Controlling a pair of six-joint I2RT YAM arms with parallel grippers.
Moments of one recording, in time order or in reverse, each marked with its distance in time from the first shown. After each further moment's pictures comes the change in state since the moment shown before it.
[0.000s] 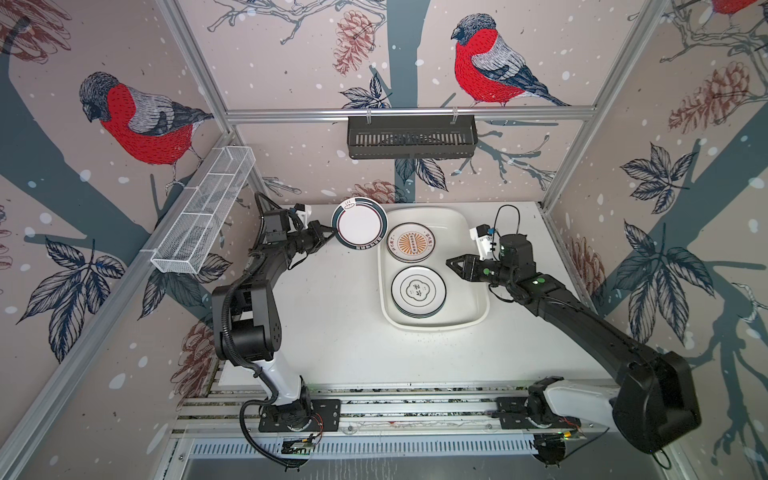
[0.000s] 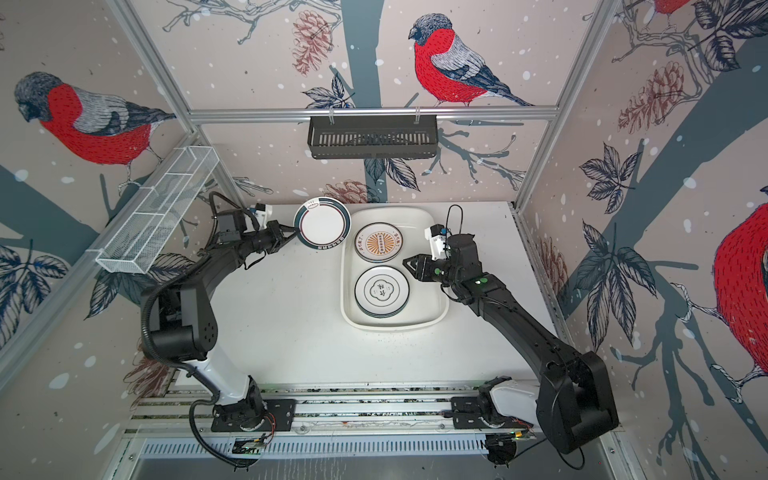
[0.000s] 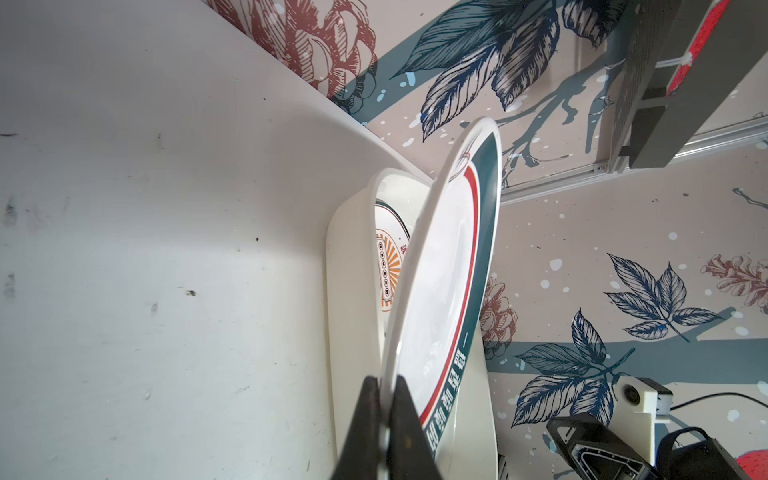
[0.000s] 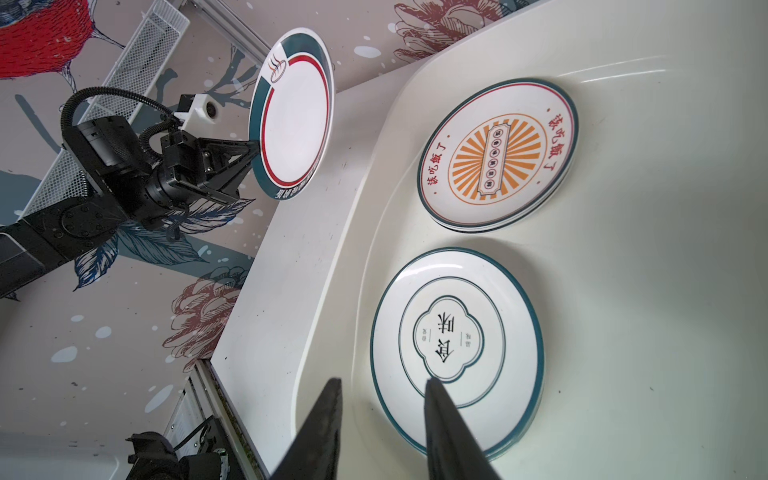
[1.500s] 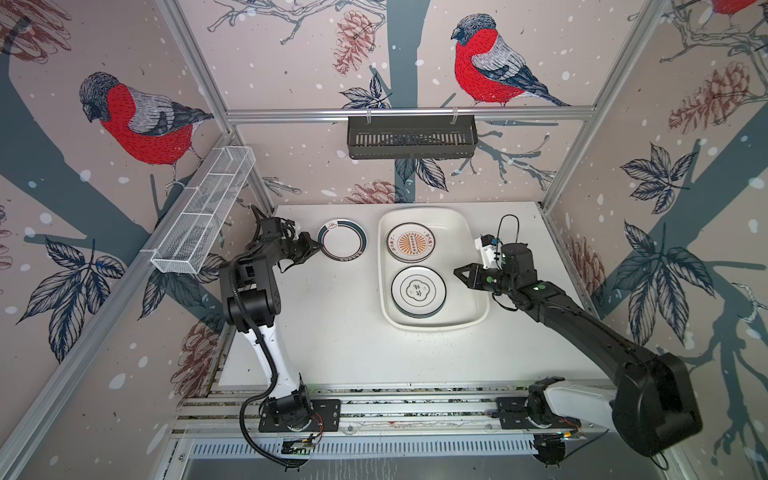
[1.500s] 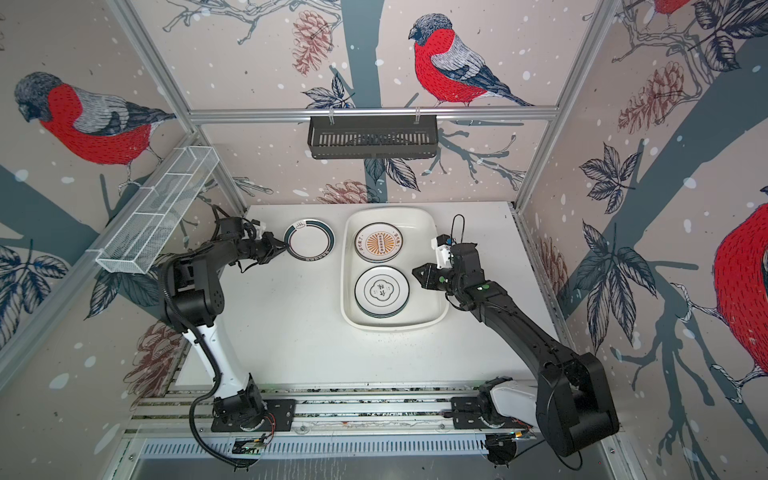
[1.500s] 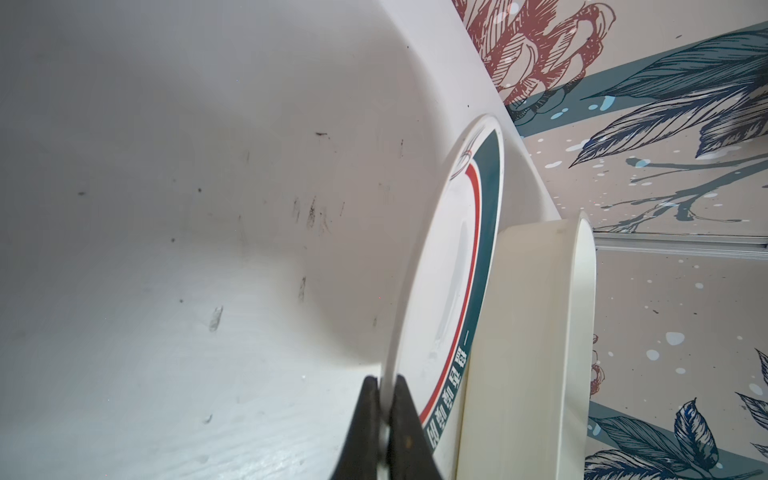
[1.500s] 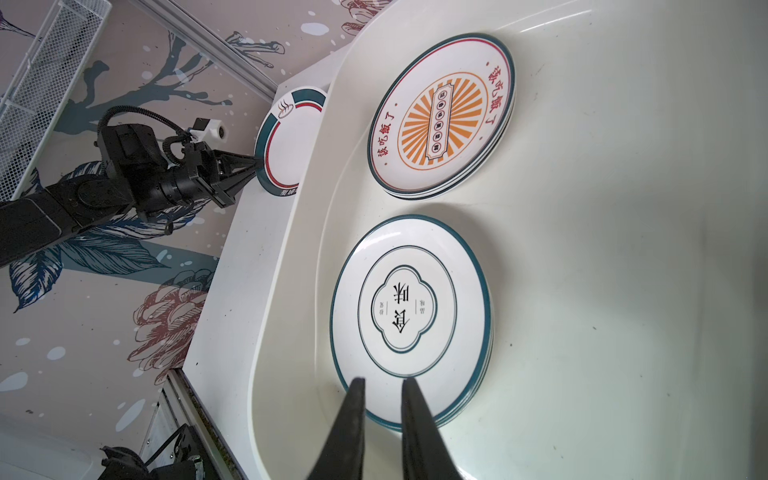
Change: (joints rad) left arm 0.117 0.327 0.183 -0.210 -0.132 0.146; right arm -0.050 -0.026 -0.112 -0.012 0.040 0.007
